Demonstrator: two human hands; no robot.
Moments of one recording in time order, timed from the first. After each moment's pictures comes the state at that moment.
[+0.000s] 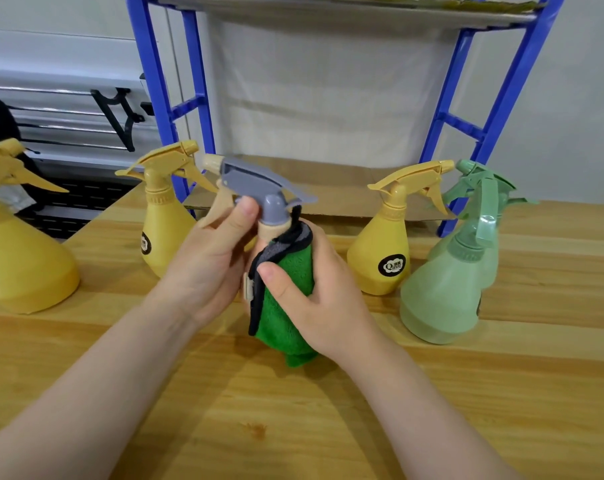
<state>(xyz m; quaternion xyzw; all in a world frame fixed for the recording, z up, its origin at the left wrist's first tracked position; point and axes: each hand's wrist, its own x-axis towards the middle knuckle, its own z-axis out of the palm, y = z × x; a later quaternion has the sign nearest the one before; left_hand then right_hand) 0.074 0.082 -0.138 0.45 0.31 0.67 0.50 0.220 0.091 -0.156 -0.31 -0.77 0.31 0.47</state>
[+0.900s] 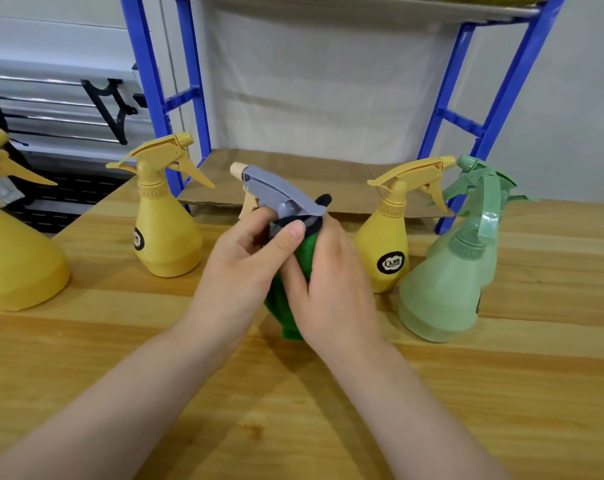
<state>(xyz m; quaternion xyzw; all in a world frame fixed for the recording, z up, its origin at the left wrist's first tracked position) 0.107 0.072 -0.146 0.52 0.39 0.64 0.41 0.216 0.093 -0.160 -0.43 -0.77 0.10 0.46</state>
